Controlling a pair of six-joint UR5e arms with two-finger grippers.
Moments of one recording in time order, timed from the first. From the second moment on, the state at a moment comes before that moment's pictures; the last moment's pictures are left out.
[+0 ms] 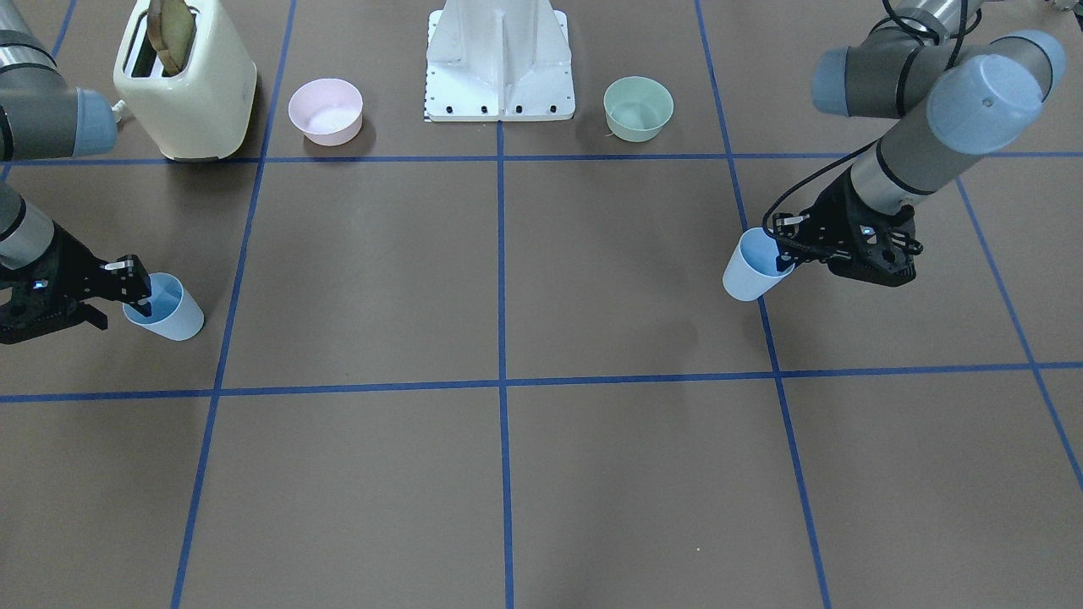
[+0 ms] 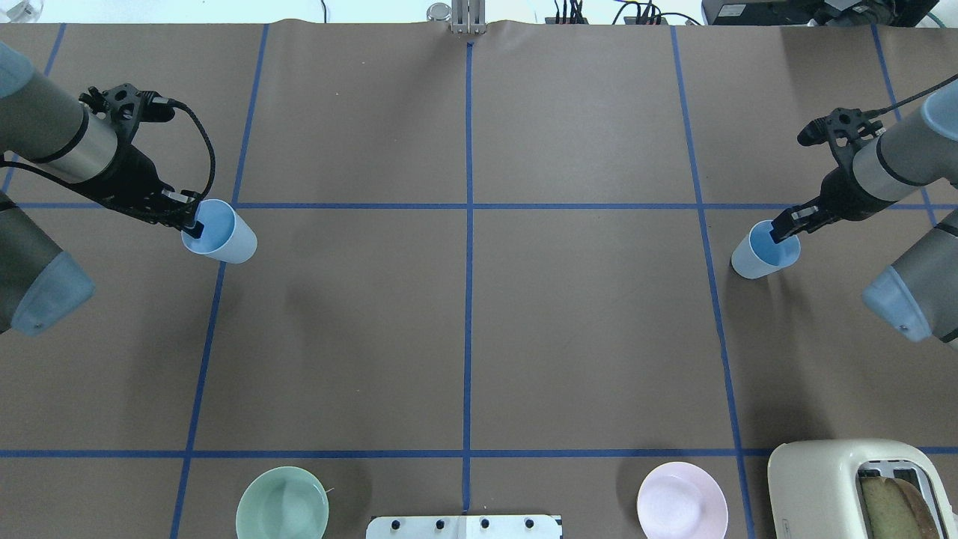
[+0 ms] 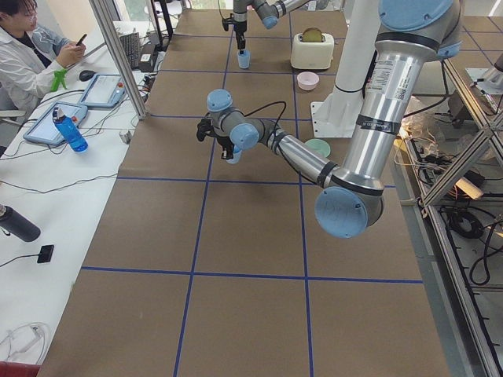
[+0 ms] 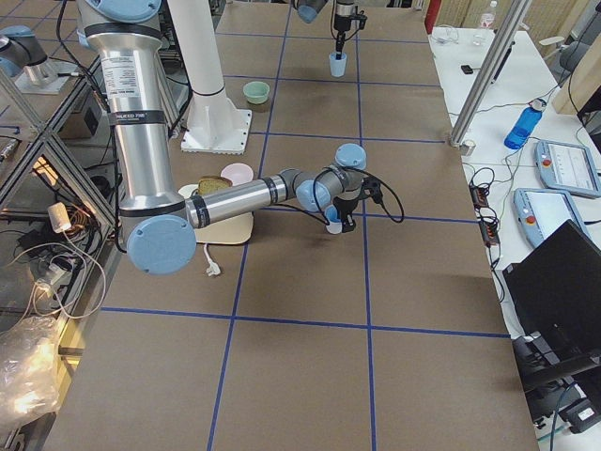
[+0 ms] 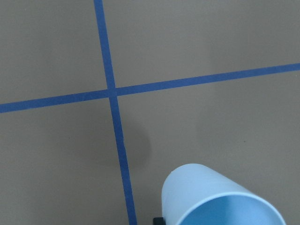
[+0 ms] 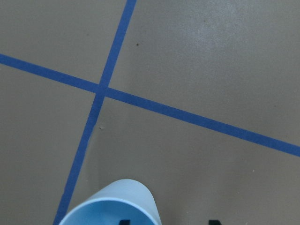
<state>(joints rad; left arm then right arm) -0.94 -1.84 -1.80 -1.76 -2.30 -0.75 0.99 -1.45 1.68 -1.25 2.19 0.48</state>
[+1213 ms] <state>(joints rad) -0.87 -2.10 -1.81 -1.52 -2.27 -0.99 1.01 -1.30 1.72 -1.46 2.22 0.47</state>
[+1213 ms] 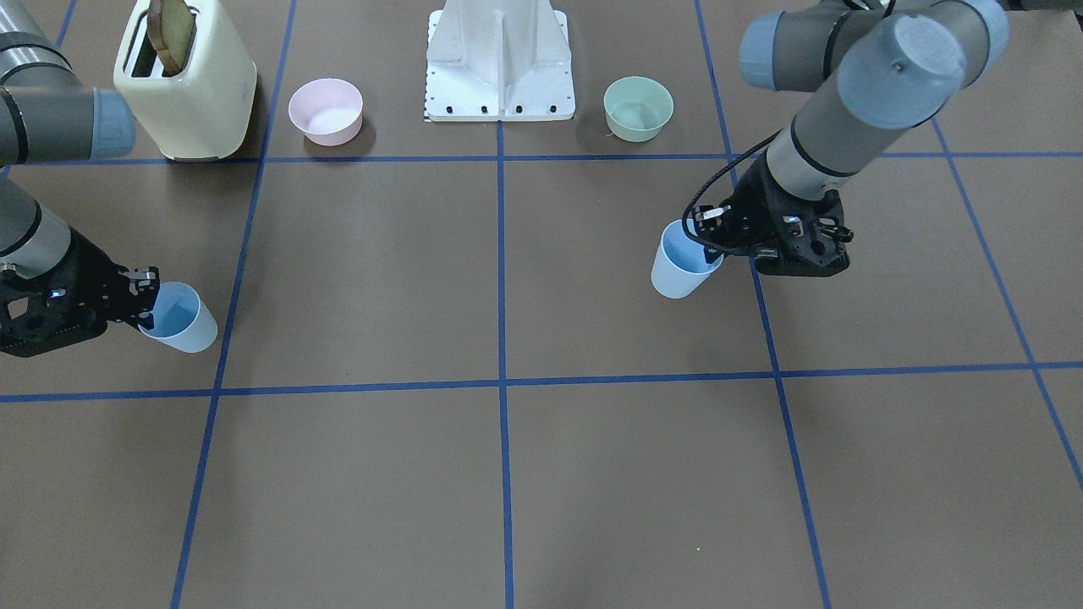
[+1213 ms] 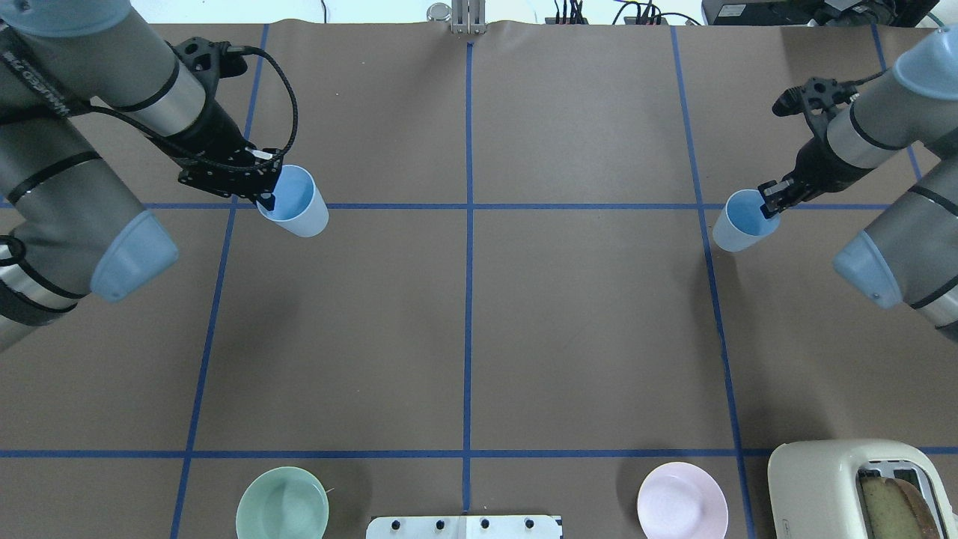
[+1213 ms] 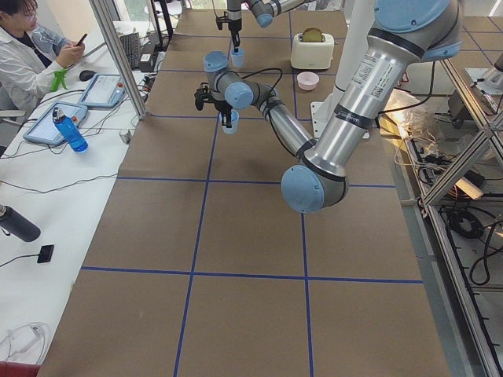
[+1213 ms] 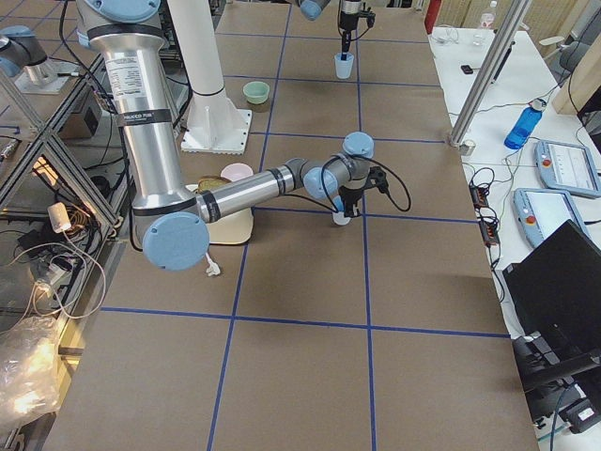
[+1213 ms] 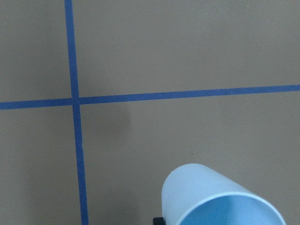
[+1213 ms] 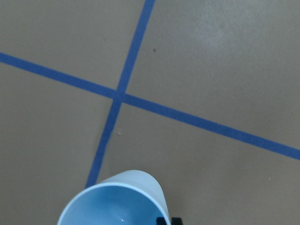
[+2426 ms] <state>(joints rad) -0.63 -2.40 -1.42 -1.75 -2.10 -1.32 0.98 -1.00 1.76 -1.73 2.23 0.66</state>
